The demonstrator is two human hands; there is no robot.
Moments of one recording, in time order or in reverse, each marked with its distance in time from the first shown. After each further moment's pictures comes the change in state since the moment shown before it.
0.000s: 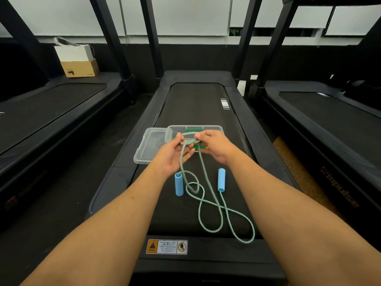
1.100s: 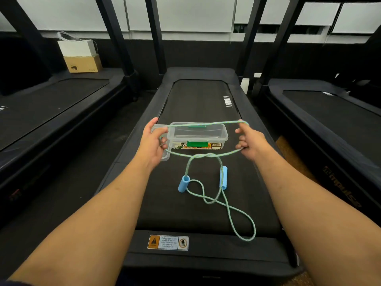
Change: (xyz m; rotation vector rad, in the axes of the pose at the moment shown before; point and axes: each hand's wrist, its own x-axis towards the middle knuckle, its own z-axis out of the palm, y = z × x) left_hand 0.000 0.039 -0.036 0.250 0.218 0.363; right_hand -0.010 -0.003 -0.079 0.297 0.494 0.155
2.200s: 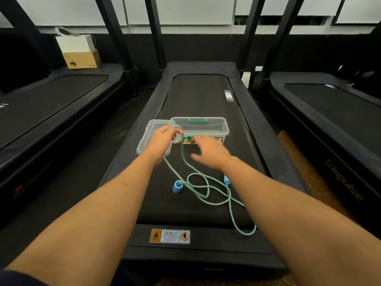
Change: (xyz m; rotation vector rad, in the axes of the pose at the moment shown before) left_hand -0.022 0.002 0.019 0.616 -0.146 0.094; right_hand -0.037 0.063 0.066 -1.519 -0.416 -0.712
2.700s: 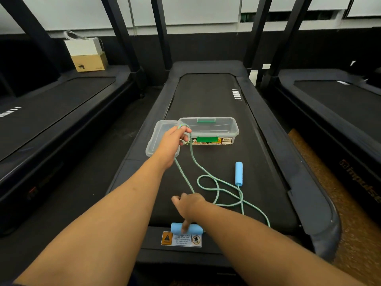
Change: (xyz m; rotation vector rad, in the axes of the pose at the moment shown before) left_hand 0.001 -0.003 -0.003 -0.086 -0.042 -0.050; right_hand -0.039 -0.089 0.123 -0.401 -0.696 -0.156
